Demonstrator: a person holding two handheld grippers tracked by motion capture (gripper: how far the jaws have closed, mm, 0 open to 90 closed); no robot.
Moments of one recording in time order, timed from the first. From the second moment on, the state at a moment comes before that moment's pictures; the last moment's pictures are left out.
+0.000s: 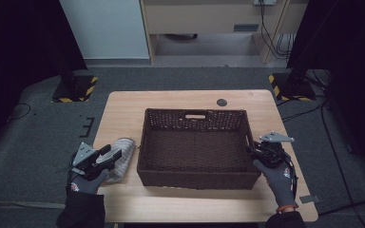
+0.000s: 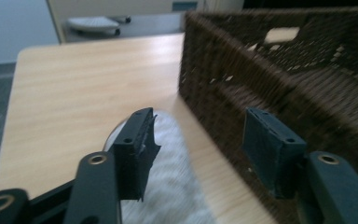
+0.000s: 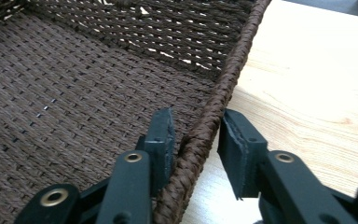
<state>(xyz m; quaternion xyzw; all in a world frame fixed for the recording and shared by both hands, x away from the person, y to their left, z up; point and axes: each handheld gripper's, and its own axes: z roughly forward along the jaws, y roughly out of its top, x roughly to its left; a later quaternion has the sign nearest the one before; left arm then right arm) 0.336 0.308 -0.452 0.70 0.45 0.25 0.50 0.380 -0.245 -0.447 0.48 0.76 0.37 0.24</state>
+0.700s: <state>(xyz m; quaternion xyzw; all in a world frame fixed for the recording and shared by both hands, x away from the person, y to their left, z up) 0.366 0.245 -0.441 0.72 0.43 0.22 0.50 0.372 -0.242 -0.441 0.48 0.76 0.37 0.25</state>
